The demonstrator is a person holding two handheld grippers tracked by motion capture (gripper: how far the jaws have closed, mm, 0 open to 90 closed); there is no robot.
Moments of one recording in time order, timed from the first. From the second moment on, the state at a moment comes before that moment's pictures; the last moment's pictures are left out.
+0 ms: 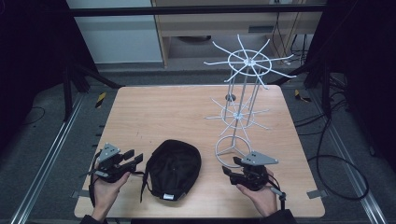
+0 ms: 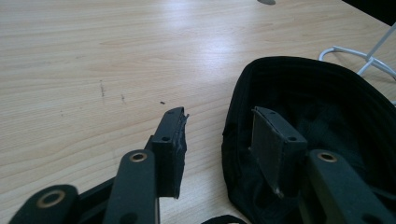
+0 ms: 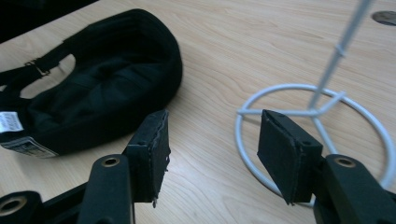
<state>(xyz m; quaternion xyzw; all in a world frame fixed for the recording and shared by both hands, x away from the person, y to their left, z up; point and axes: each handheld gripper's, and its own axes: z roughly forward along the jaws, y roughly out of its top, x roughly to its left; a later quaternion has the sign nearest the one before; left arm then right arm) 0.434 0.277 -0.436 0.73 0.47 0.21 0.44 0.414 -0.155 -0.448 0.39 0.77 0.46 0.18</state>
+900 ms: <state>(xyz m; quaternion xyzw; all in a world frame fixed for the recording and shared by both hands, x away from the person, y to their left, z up) 0.458 0.246 -0.468 0.79 0.46 0.18 0.37 0.449 -0.078 -0.460 0.38 0.80 0.44 0.14</state>
